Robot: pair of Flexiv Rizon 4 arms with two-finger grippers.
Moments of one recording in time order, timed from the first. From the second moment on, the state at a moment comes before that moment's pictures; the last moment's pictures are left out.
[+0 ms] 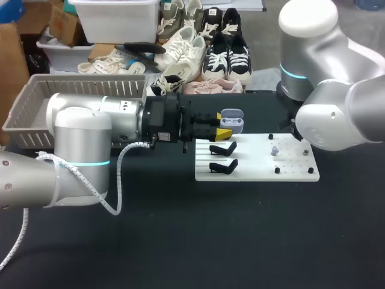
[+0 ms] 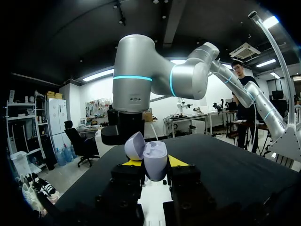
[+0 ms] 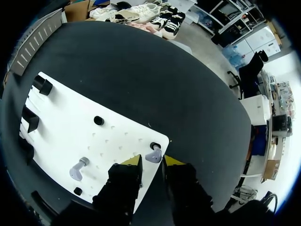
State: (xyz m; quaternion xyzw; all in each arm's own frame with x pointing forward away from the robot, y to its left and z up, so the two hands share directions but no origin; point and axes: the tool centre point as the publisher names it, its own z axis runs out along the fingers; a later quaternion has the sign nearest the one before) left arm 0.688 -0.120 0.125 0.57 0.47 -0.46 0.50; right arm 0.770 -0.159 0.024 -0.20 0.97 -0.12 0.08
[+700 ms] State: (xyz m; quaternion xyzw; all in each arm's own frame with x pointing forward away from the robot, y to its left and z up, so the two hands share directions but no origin) left arm 0.688 -0.120 0.125 0.57 0.47 -0.46 0.50; right arm 0.771 -0.160 0.022 -0.20 0.97 -0.13 0.08
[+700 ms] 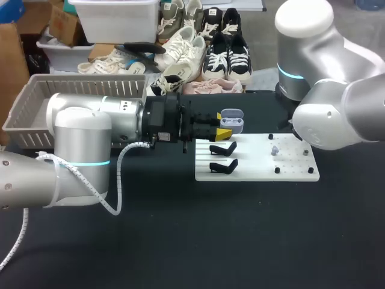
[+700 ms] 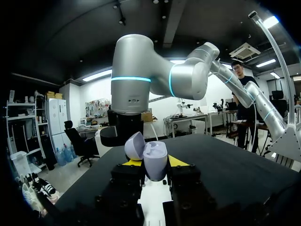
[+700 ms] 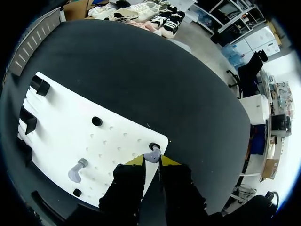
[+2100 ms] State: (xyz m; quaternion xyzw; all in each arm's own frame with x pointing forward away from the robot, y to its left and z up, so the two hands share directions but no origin) left arm 0.688 -0.120 0.125 0.57 0.47 -0.46 0.50; right arm 0.693 -0.084 0.164 -0.25 0.96 -0.05 0.12
